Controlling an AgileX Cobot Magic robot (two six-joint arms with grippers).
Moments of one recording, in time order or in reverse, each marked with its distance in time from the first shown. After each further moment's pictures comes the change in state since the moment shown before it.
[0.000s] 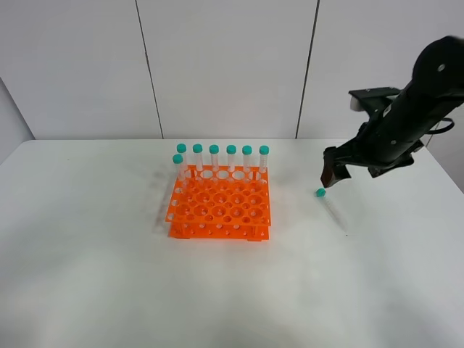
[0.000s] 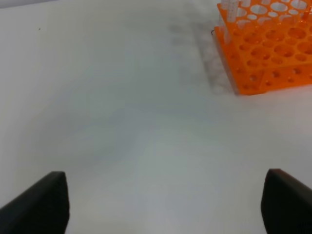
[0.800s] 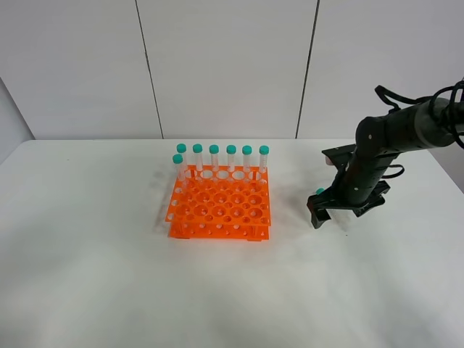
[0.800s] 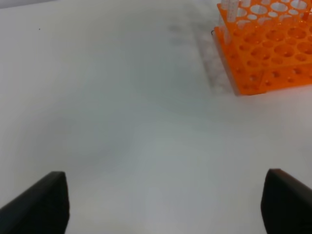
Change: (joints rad) left arm 0.000 0.000 0.000 0.000 0.000 0.000; right arm 0.004 0.334 -0.015 -0.097 -0.156 0.062
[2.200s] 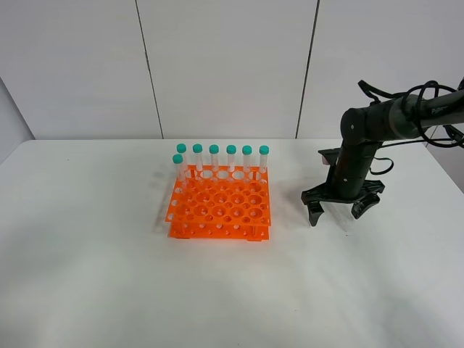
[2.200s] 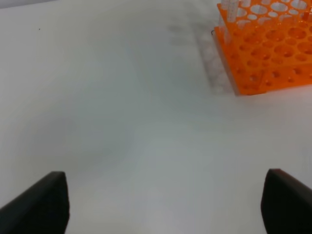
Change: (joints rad) left arm 0.000 0.000 0.000 0.000 0.000 0.000; right arm 0.000 0.136 -0.215 -0.007 0.227 0.110
